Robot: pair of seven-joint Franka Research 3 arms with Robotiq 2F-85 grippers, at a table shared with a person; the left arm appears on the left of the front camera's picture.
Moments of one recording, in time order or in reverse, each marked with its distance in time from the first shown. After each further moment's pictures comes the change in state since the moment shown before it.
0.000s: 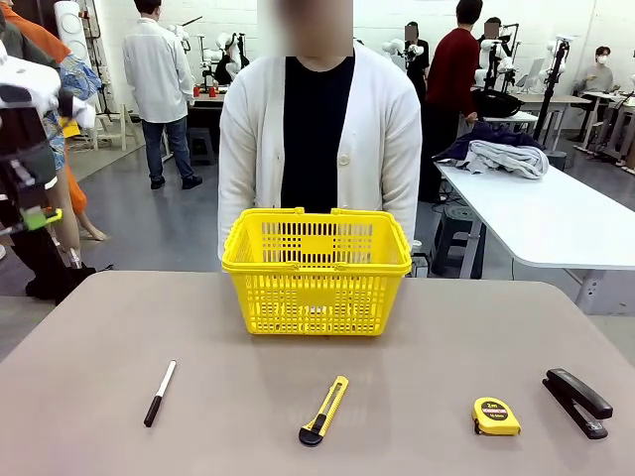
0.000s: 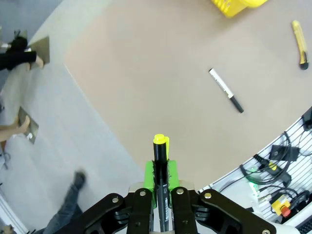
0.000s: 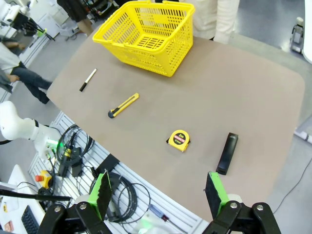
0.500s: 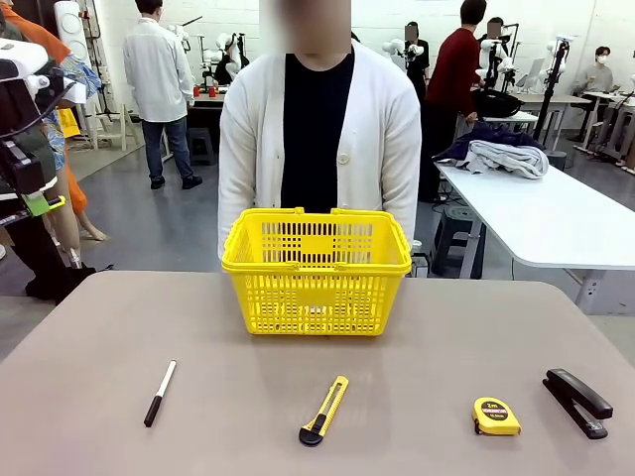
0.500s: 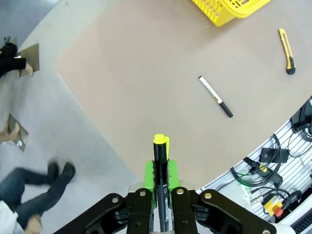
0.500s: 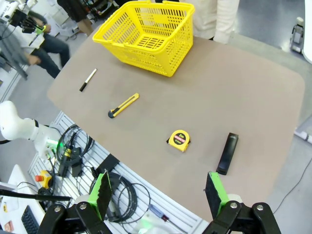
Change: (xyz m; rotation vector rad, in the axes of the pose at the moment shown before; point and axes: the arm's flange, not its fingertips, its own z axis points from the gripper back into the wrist) left arm 0.000 0.010 0.005 -0.059 -0.027 0.008; right arm 0.000 0.000 0.000 0.000 0.000 0.000
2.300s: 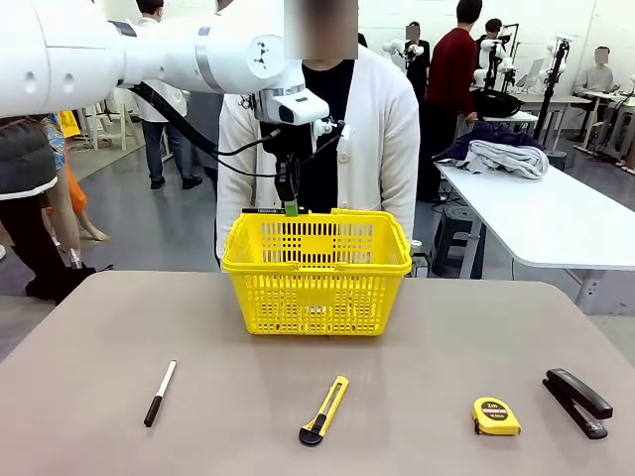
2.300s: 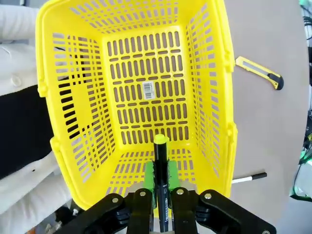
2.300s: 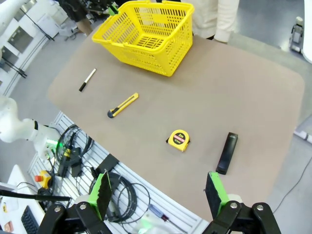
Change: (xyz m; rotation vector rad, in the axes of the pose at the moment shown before) left arm 0.339 -0.170 -0.121 -0.138 0.023 -0.996; right arm 0.000 0.001 0.000 -0.004 0.001 -0.001
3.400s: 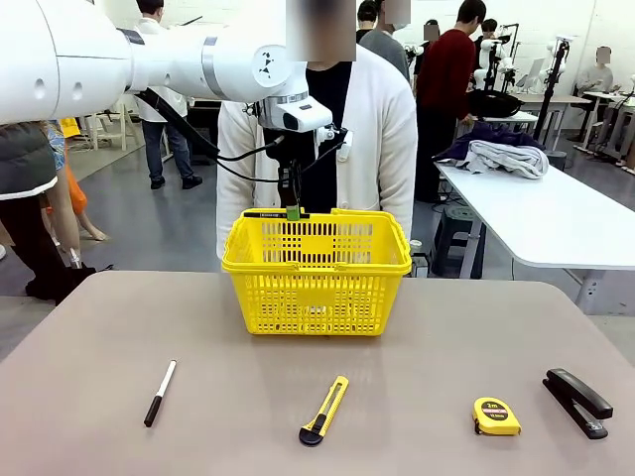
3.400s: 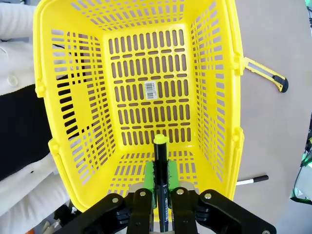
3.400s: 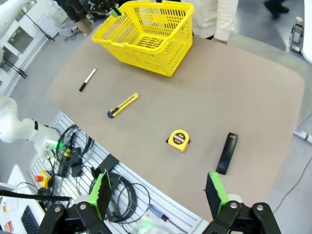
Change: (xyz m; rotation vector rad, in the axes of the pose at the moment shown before) left arm 0.003 0.002 -0.009 0.003 0.007 0.013; right arm 0.000 0.000 0.000 0.000 0.000 0.000
